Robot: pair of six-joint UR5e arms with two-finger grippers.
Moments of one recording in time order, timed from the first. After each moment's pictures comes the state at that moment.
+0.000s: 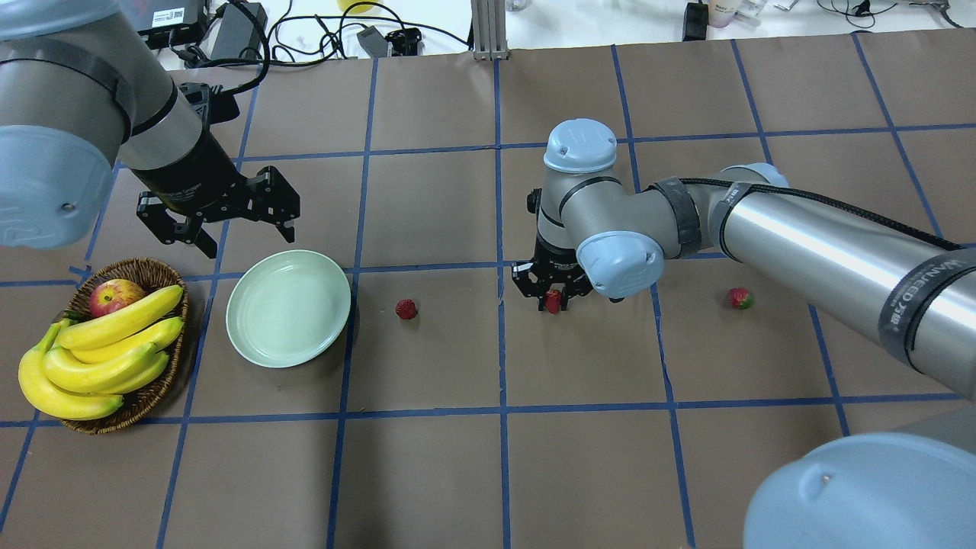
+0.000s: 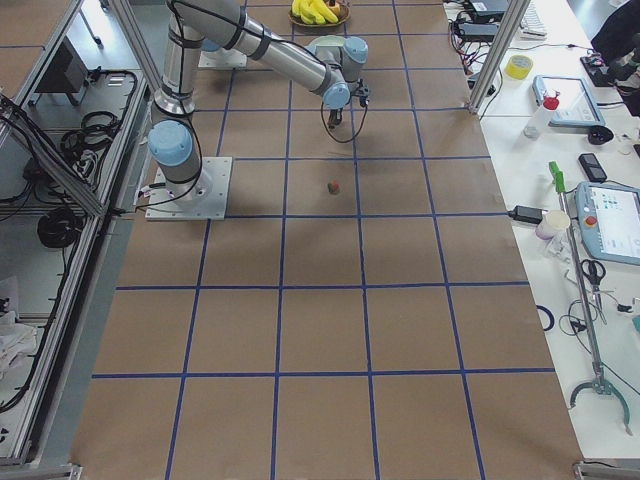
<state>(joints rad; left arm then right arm) -1.47 -1.55 -1.75 -1.49 1.55 -0.08 1.82 -1.14 1.83 -2.11 -1.36 0.24</state>
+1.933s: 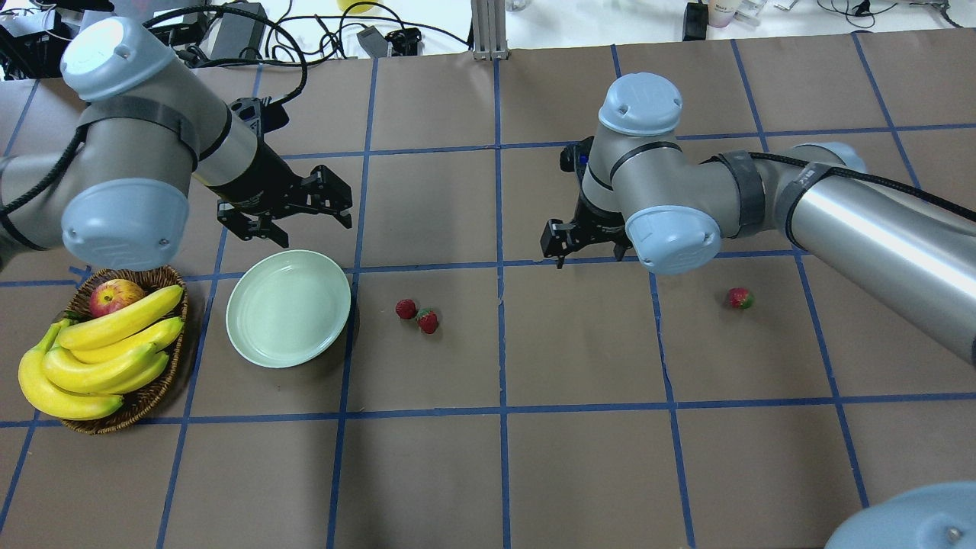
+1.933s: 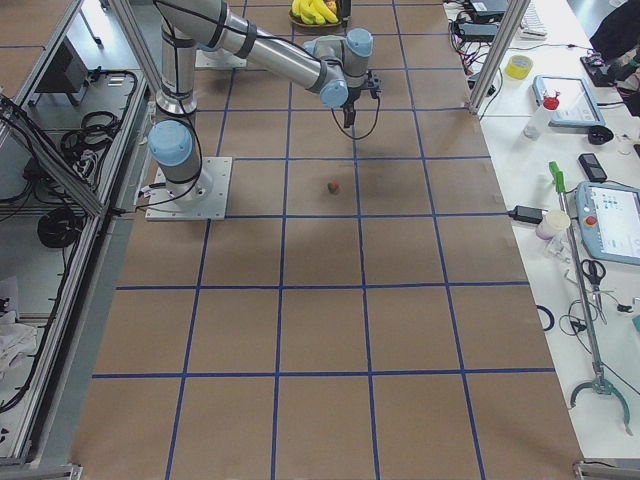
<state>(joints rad) -1.50 -1.67 -1.87 -1.15 1.36 -0.09 1.70 -1.23 1.85 -2.14 -1.57 -0.04</state>
